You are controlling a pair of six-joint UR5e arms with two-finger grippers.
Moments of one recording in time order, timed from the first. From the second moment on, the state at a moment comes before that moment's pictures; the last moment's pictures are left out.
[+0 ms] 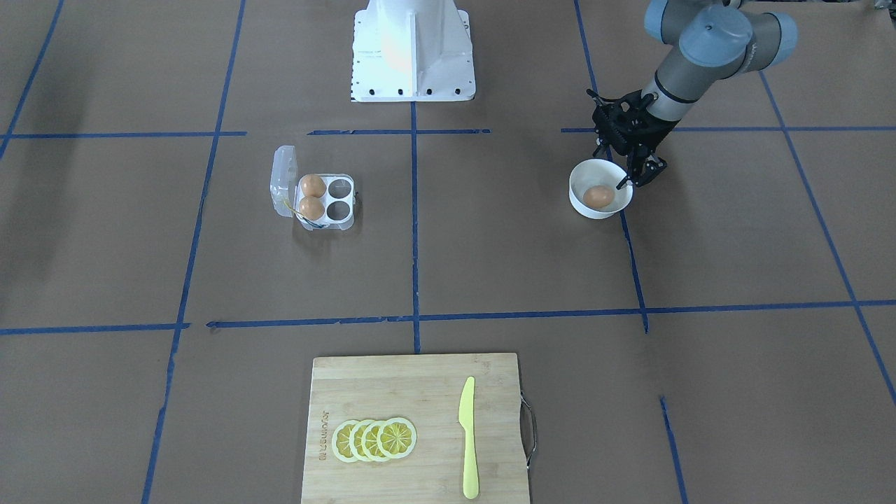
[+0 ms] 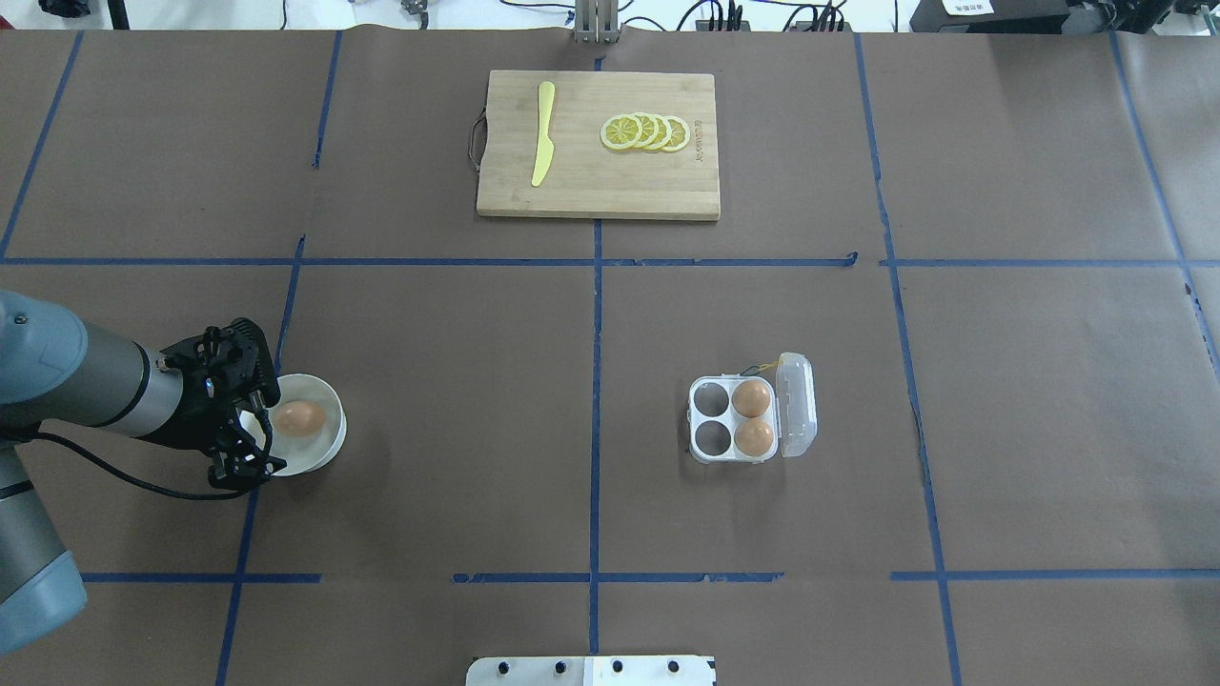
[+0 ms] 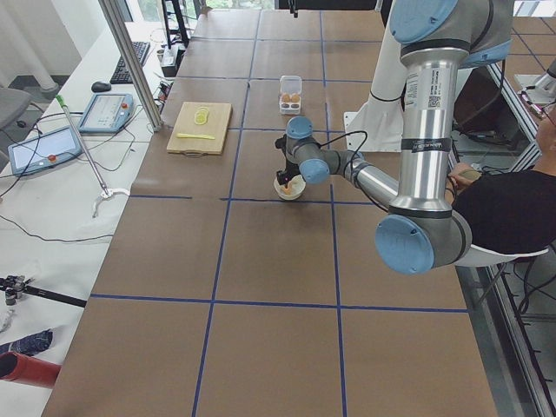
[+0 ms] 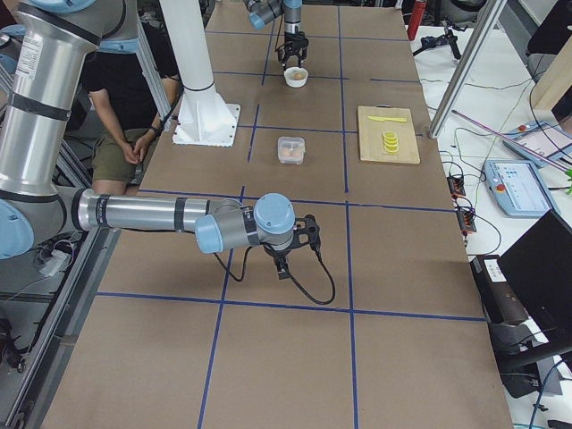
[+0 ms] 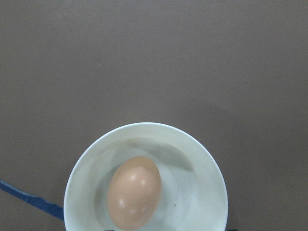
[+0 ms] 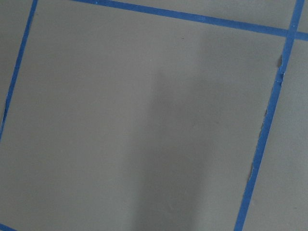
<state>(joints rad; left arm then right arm) -0.61 -1.58 -1.95 -2.03 -2.01 -0.05 1.42 -1.89 1.86 -1.30 2.52 0.03</state>
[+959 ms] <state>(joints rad) -0.60 -1.65 -1.89 -2.02 -1.97 -0.04 1.42 -1.89 1.85 -1.30 2.52 0.03</state>
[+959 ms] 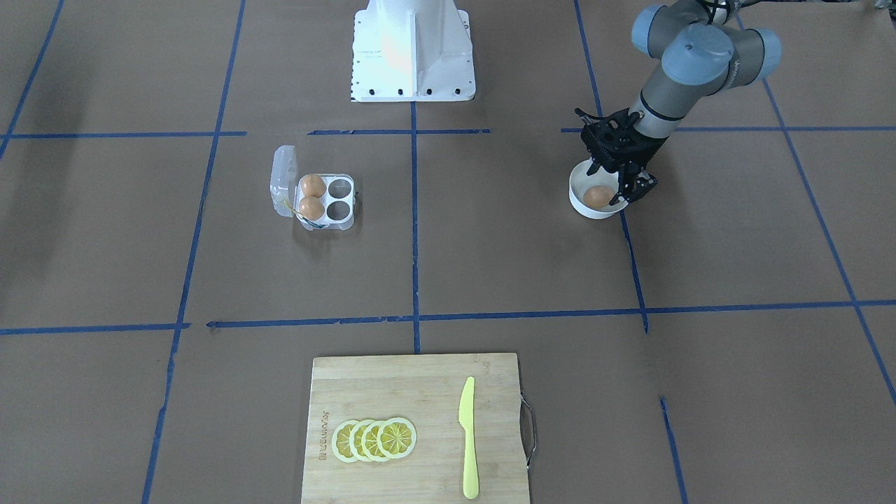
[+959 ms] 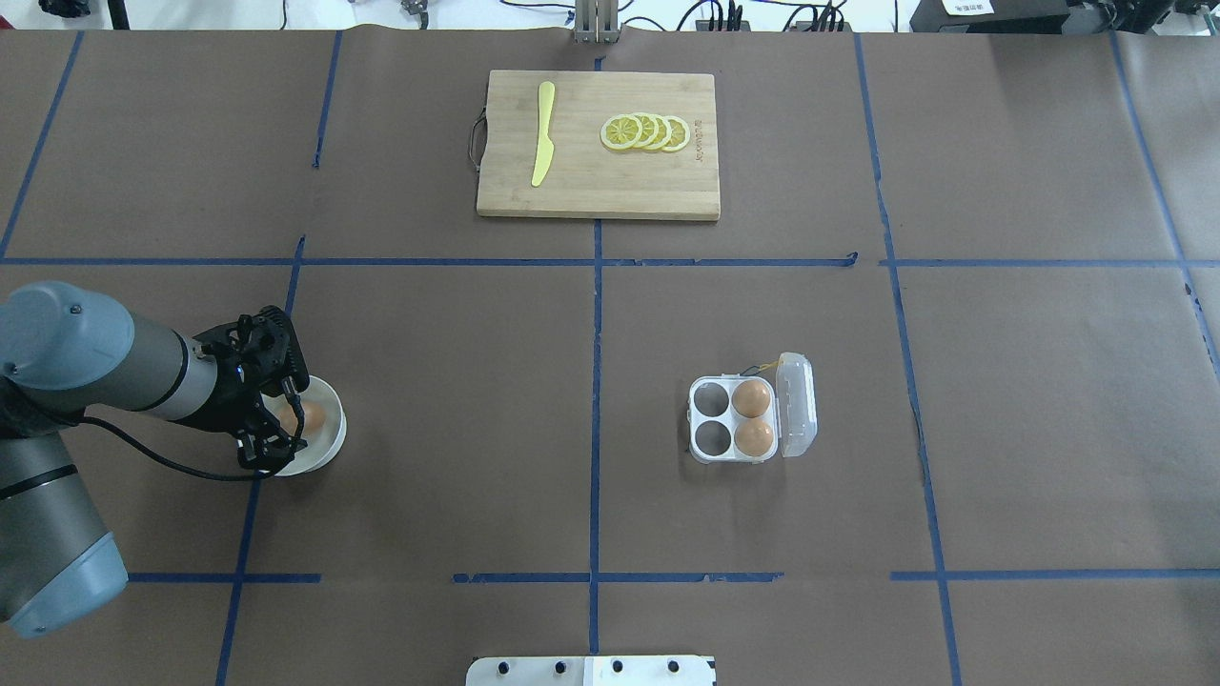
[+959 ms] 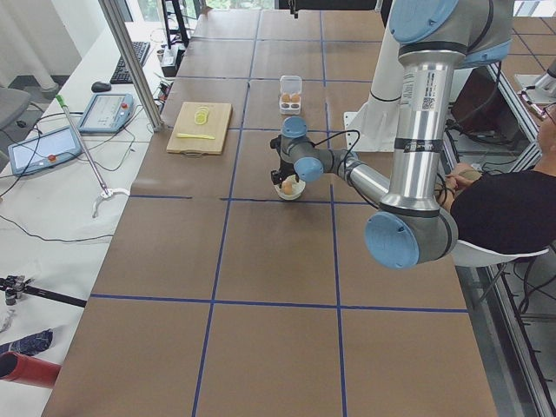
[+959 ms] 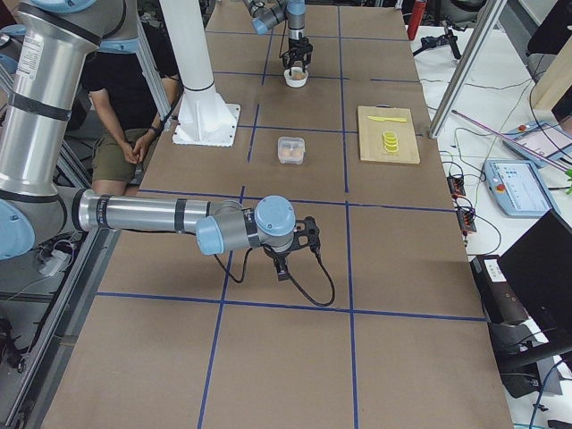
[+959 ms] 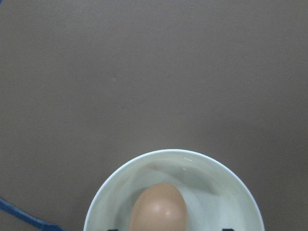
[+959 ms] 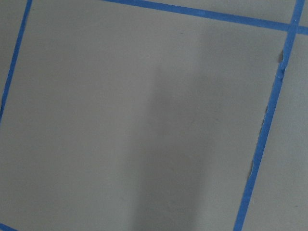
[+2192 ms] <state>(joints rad) -0.60 -1.68 -1.84 -2.01 -1.97 -0.04 1.41 -1.89 1.85 -1.30 2.52 0.03</state>
